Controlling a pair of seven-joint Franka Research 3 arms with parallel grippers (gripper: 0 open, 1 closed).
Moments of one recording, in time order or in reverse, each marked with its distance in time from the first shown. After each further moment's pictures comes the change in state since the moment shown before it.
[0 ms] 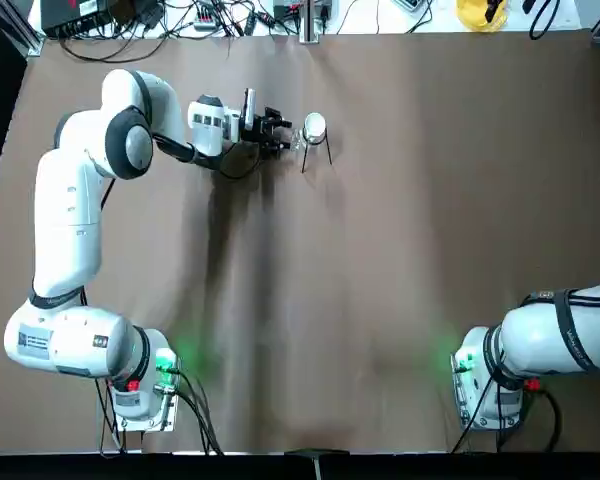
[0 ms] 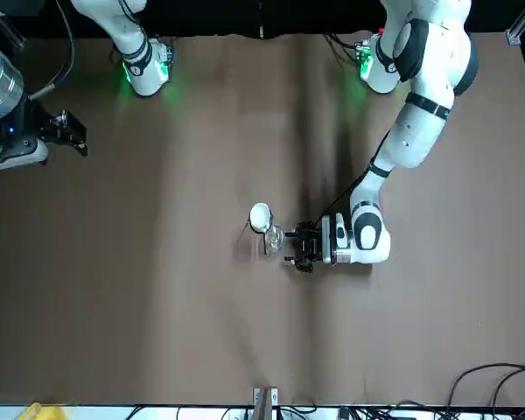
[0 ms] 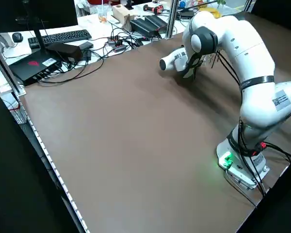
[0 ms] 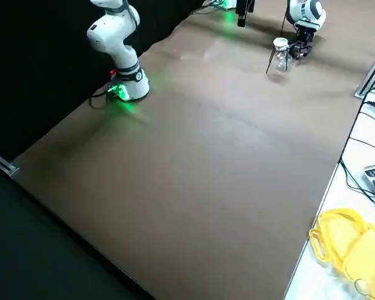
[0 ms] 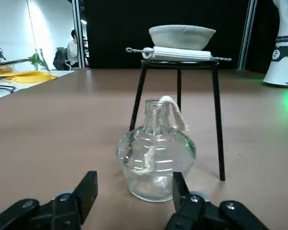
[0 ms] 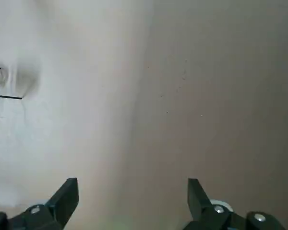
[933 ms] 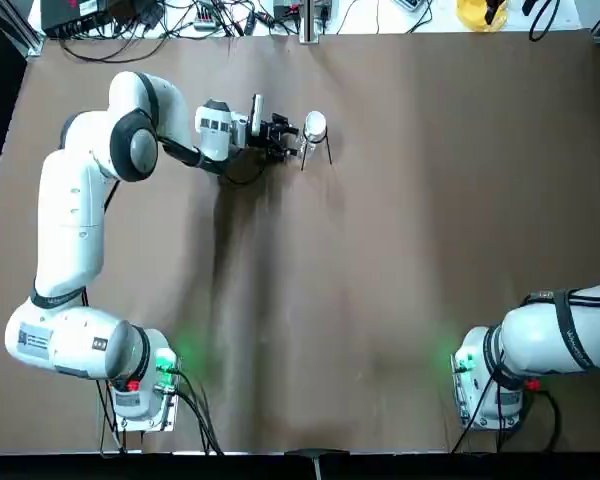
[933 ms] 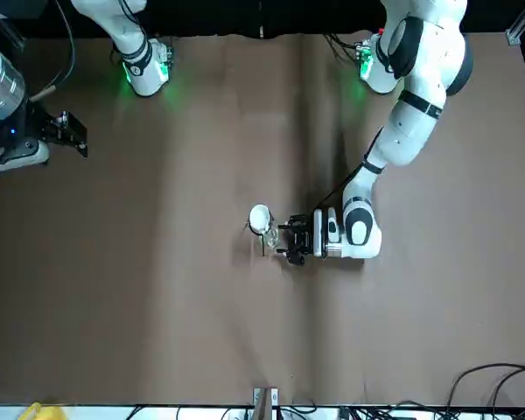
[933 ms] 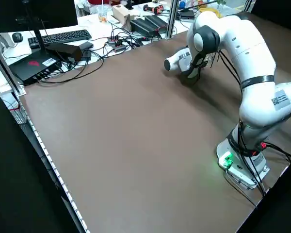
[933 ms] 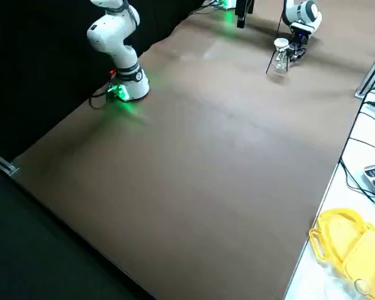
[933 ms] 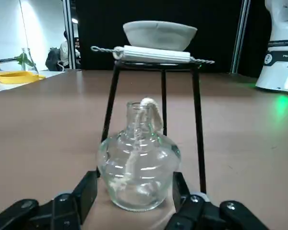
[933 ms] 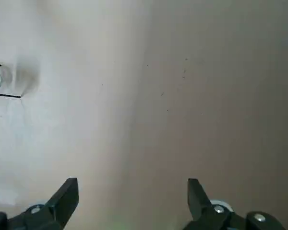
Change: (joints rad) left arm -0.040 0.000 -0.003 -0.012 -0.024 0.000 -0.001; right arm 0.000 0.000 -0.001 -0.007 0.000 0.000 -0.001
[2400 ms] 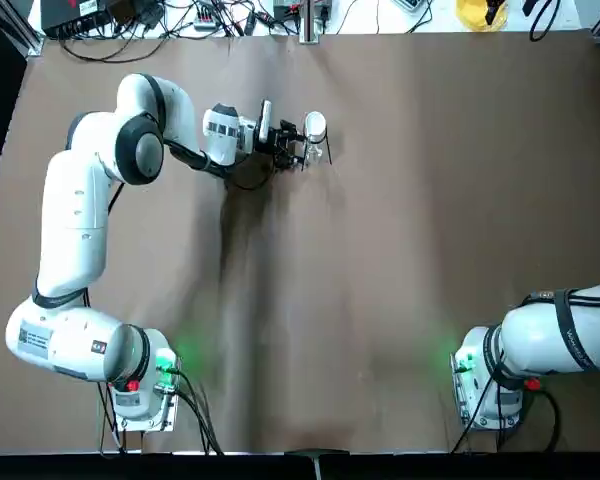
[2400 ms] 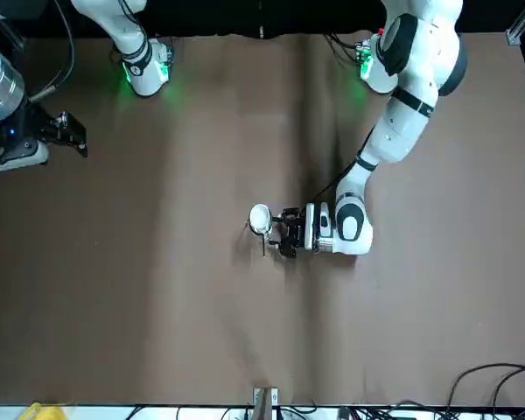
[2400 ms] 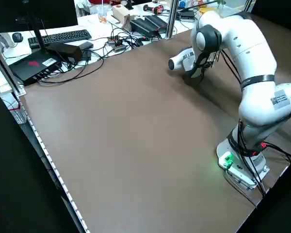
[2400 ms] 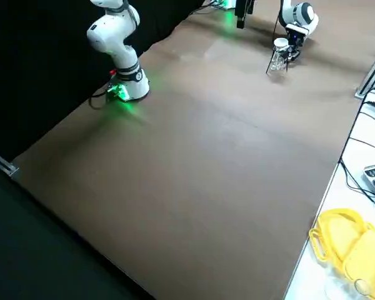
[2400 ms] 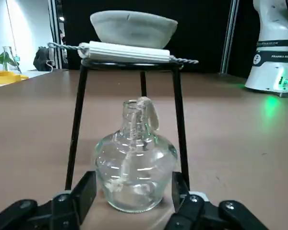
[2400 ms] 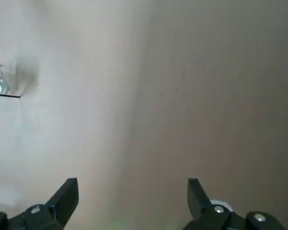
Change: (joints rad) left arm -0.046 0.000 0.000 -0.006 -0.004 0.000 0.000; right arm 0.000 0.000 -0.002 -0.001 0.000 0.000 0.000
